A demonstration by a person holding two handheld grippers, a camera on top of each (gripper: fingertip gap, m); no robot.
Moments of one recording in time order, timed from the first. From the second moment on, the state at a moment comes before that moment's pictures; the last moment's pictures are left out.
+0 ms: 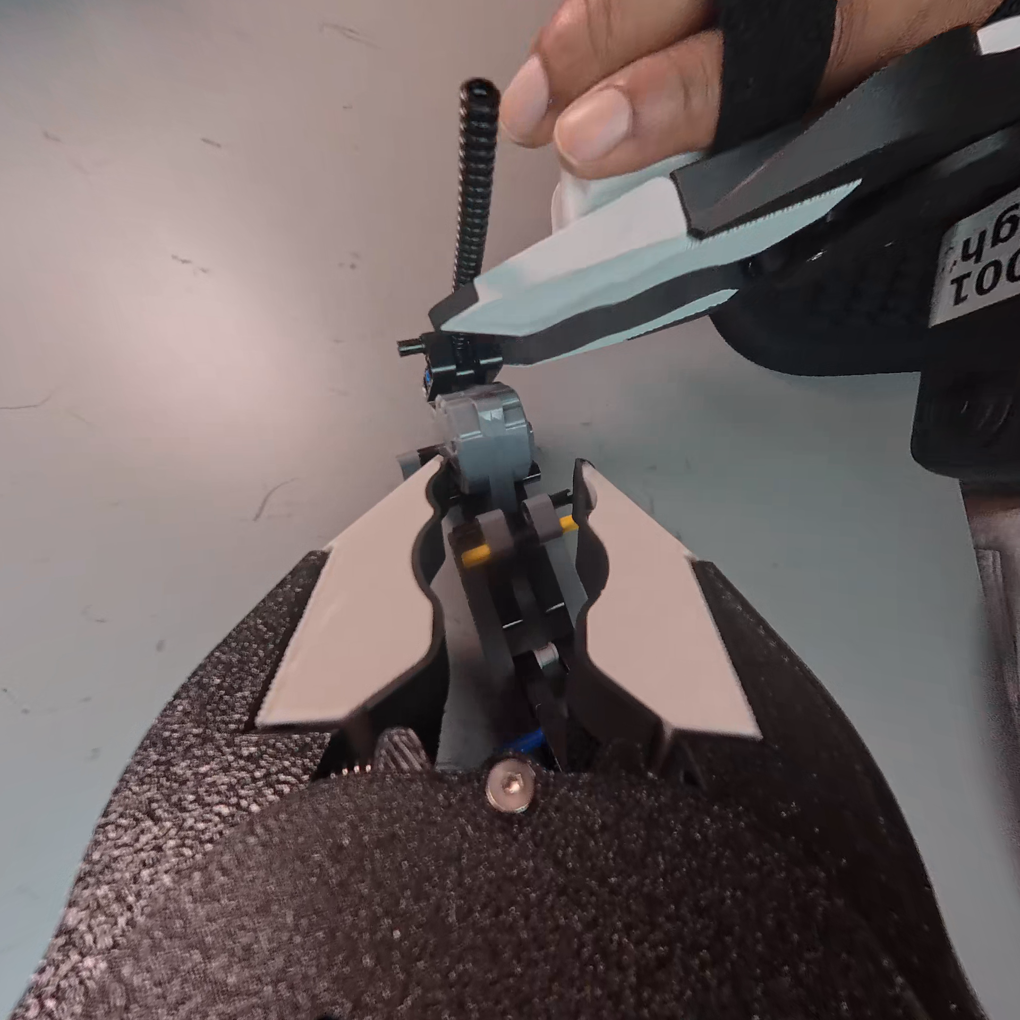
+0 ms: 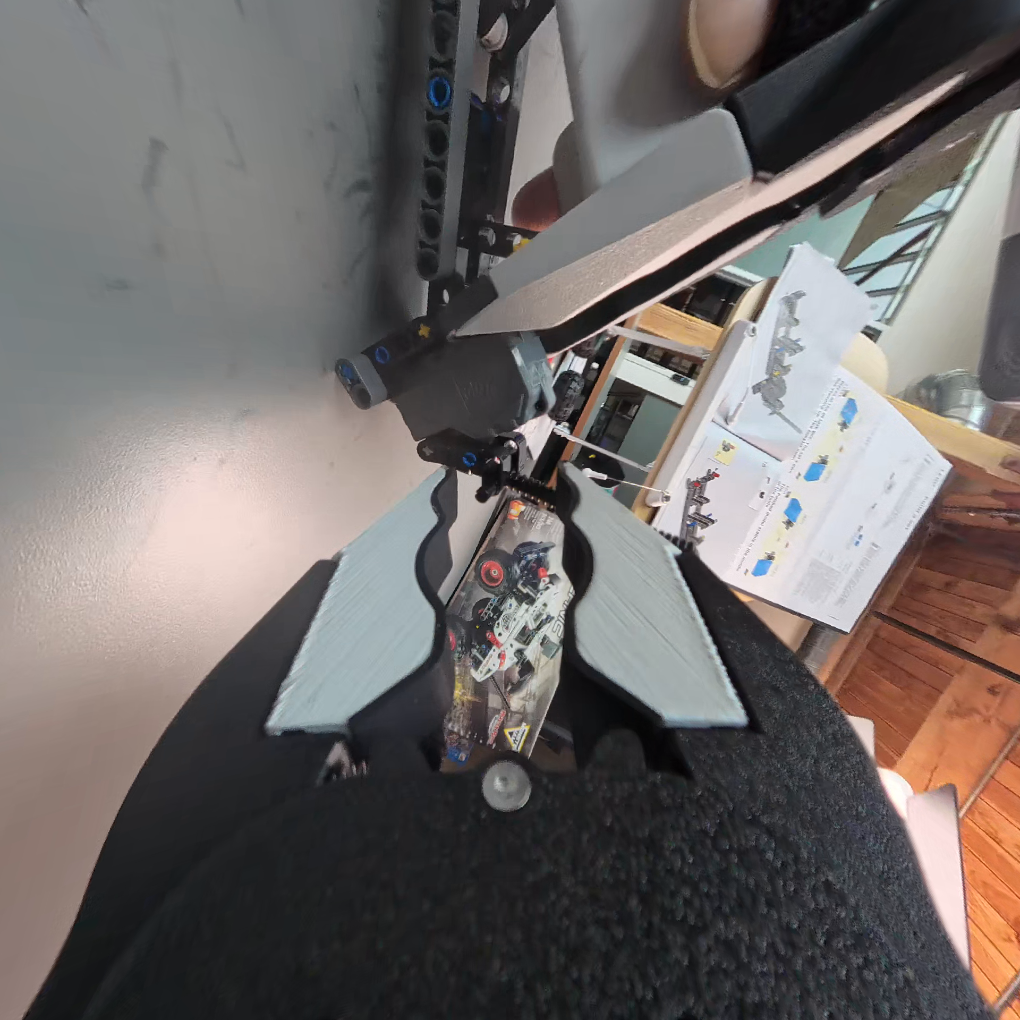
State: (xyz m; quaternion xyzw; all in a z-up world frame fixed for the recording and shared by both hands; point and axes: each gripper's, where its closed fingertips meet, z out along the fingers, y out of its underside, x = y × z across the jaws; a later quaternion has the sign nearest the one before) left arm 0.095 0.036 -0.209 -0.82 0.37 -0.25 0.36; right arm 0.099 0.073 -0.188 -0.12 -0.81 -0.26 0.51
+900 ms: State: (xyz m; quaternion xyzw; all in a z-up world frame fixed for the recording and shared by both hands) left arm 0.061 0.054 -0.174 -0.75 0.49 -0.23 0.38; right arm 0.100 0.071 -0.216 -0.57 -0.70 0.33 0.29
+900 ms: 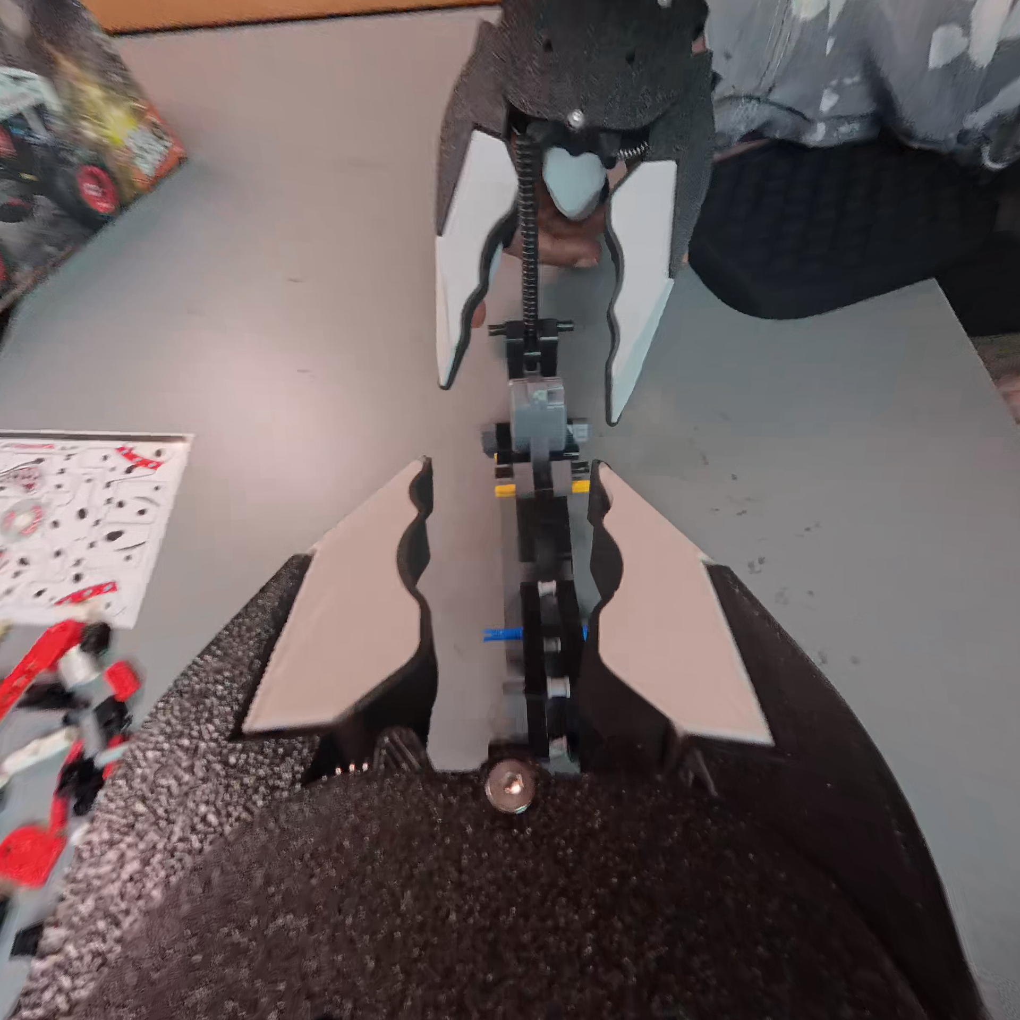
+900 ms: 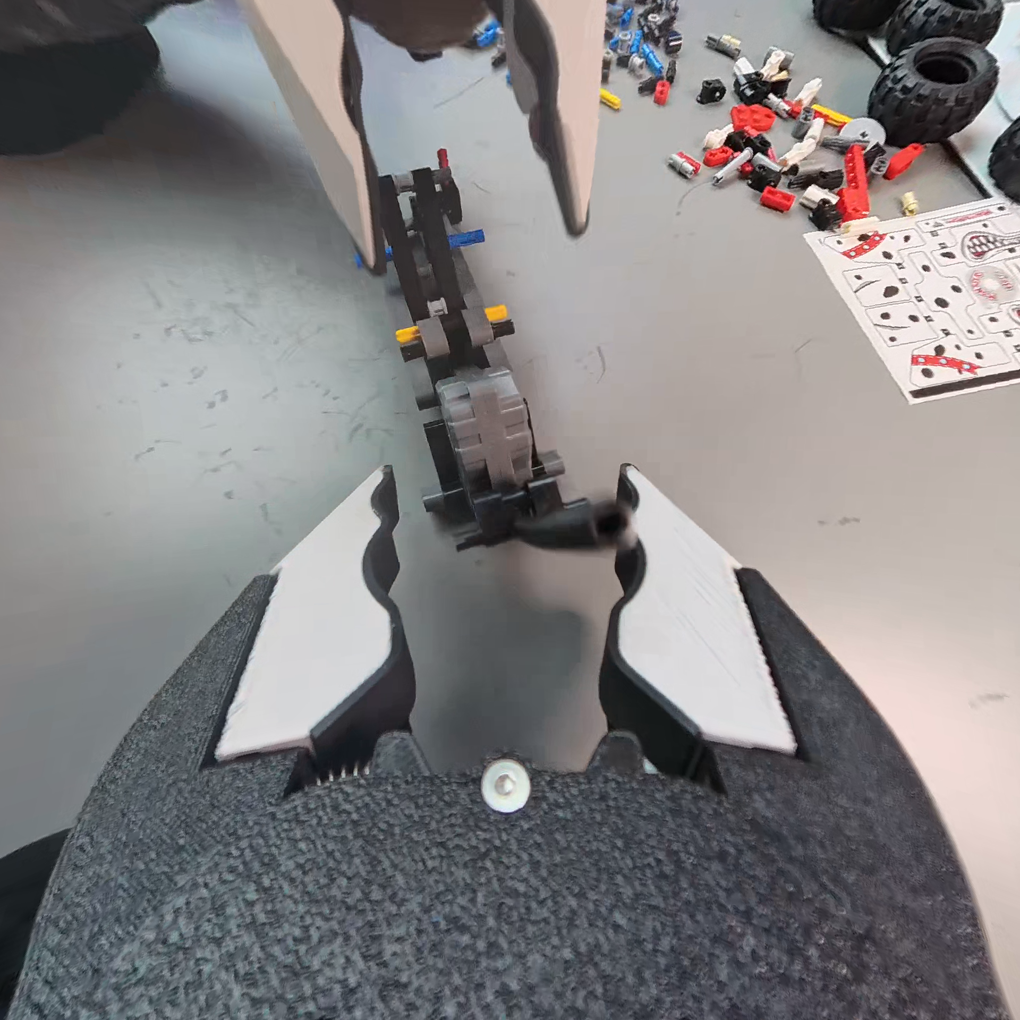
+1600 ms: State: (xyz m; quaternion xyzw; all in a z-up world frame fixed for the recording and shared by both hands) left arm -0.047 0.019 -0.138 -0.77 0.23 -0.16 0.58; right arm 0.072 0.129 -0.076 -0.52 -0.63 0.32 0.48
